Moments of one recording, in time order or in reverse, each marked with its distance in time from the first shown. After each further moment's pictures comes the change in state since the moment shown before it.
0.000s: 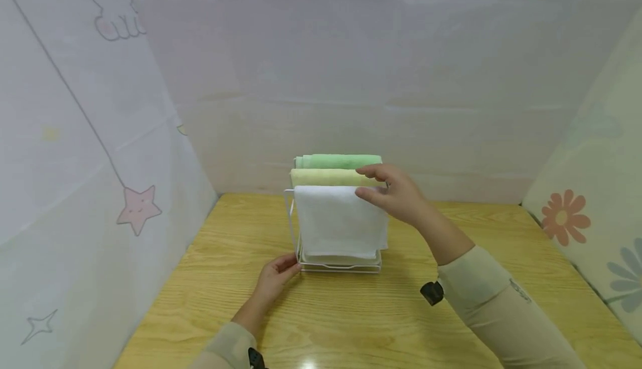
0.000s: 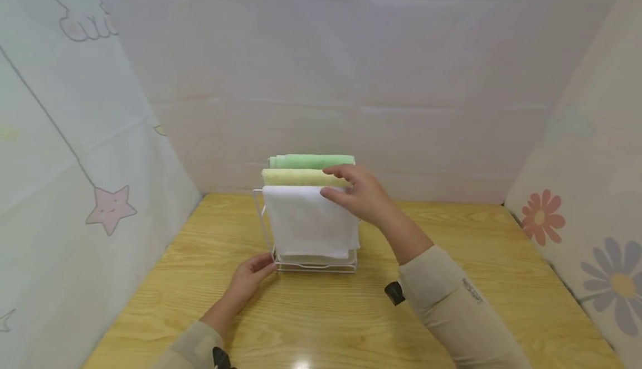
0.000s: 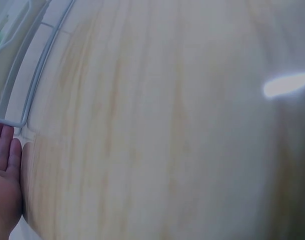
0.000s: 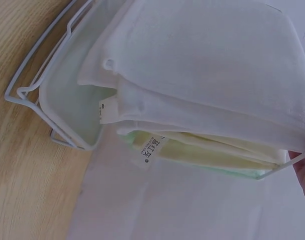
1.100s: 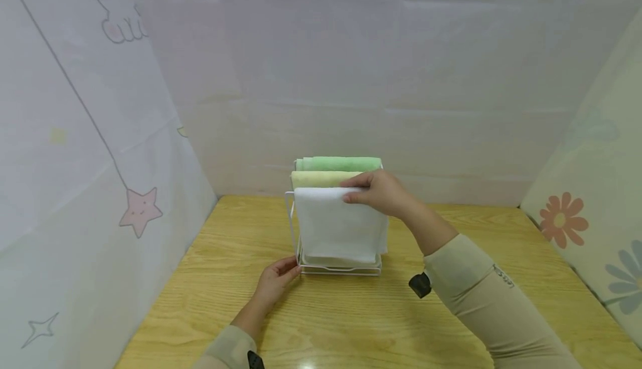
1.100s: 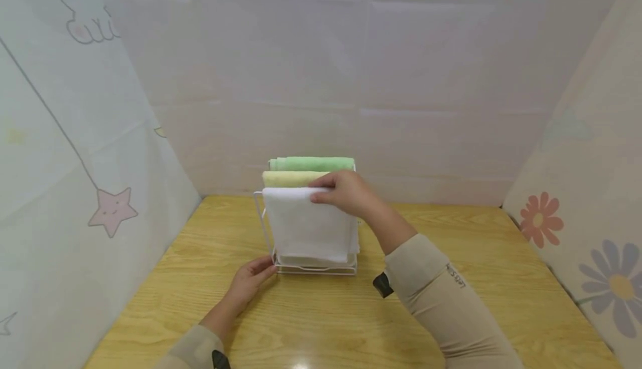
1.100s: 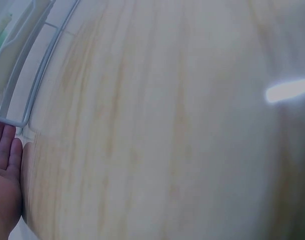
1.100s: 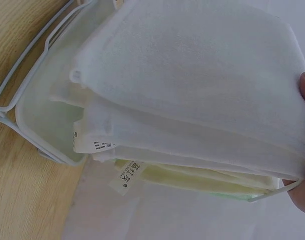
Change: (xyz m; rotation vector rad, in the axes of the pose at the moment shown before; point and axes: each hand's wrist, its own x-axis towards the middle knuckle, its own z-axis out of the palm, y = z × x) left_hand -0.004 0.001 -0.001 0.068 -0.009 -0.021; right_hand 0.025 -0.020 0.008 -0.012 -0.179 0.247
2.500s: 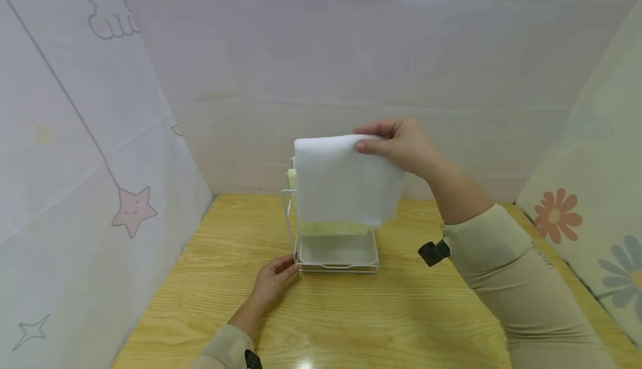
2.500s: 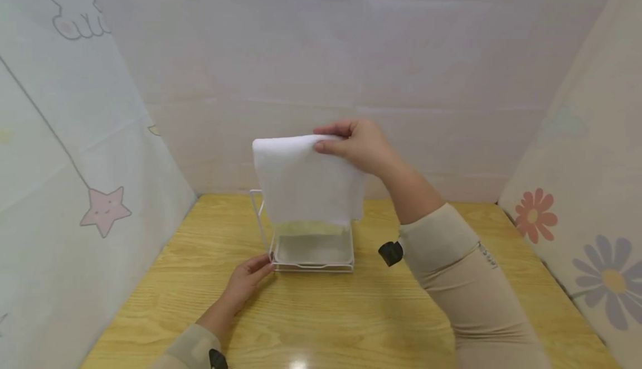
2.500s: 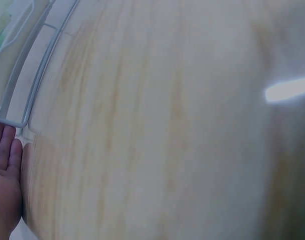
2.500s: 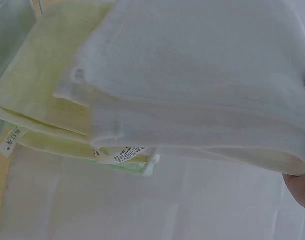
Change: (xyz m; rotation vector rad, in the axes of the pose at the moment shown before) left_hand 0.000 0.004 0.001 -0.017 0.023 0.012; right_hand -0.016 -0.057 -0.071 0.176 0.204 0.011
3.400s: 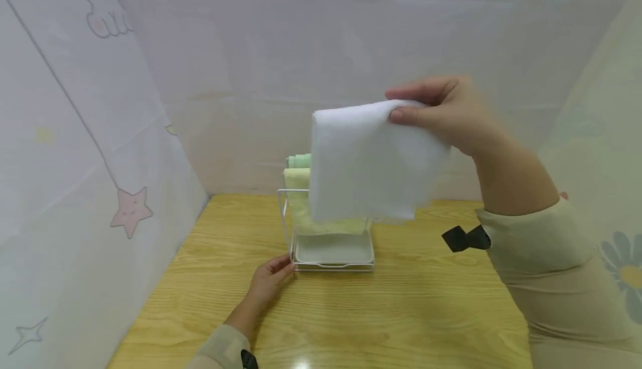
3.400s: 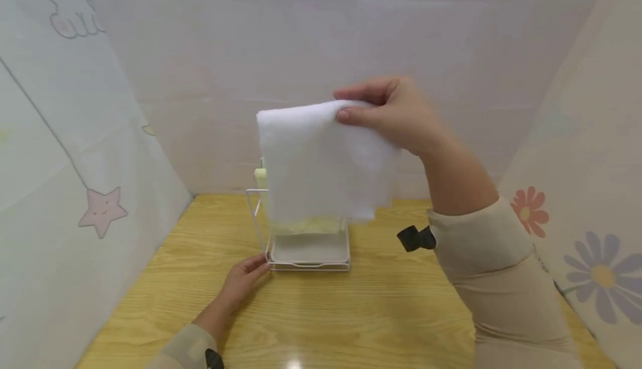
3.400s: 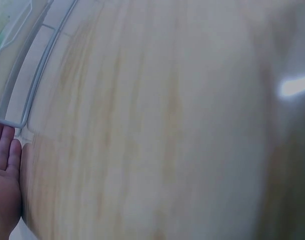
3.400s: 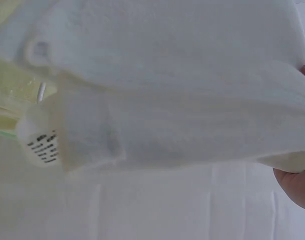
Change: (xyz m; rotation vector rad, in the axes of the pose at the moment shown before) left_hand 0.007 -0.004 0.003 0.020 0.012 -0.026; right_hand -0.045 -0.040 -0.061 0.166 0.120 -0.149
